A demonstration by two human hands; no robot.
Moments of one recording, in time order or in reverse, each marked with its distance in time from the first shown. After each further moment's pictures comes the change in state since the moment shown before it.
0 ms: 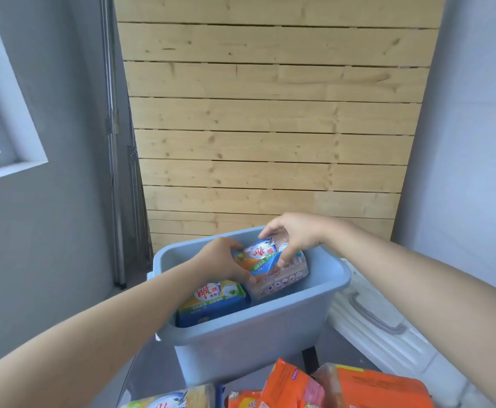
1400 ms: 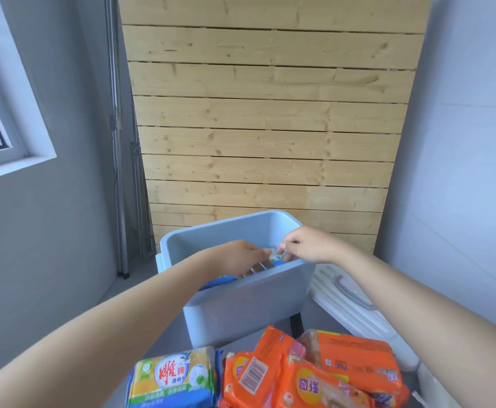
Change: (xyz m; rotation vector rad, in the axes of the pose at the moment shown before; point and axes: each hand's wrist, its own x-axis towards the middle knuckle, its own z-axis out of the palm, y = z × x) left_hand -0.049 0.042 0.009 -0.017 -0.270 0.058; right_hand -0.059 0.003 0.036 0.089 0.153 0.133
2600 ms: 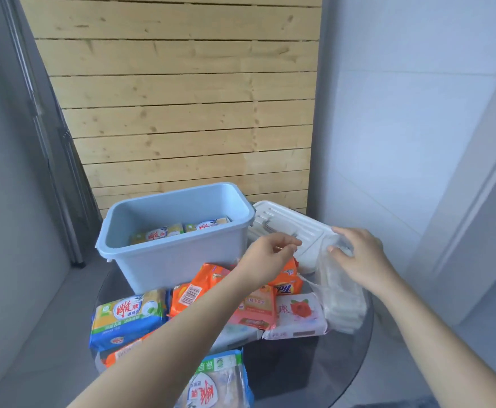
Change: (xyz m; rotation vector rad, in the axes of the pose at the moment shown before) left_hand -0.076 0.089 0.168 -0.339 0.116 0.336; right_hand -0.245 0.104 0.039 0.073 0.577 0.414
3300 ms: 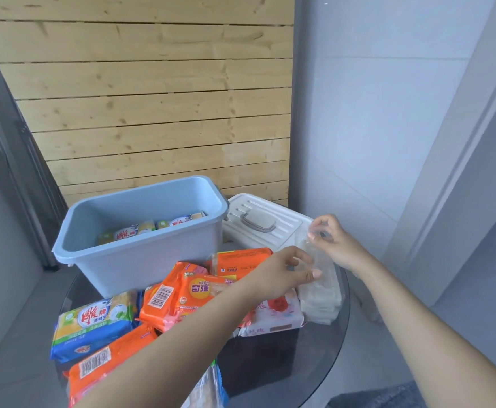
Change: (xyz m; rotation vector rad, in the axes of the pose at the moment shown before) left_hand 0.010 -0.001 0.062 -0.035 -0.345 -0.082; right_hand 0.022 0.035 0.002 0.440 -0.191 0.057
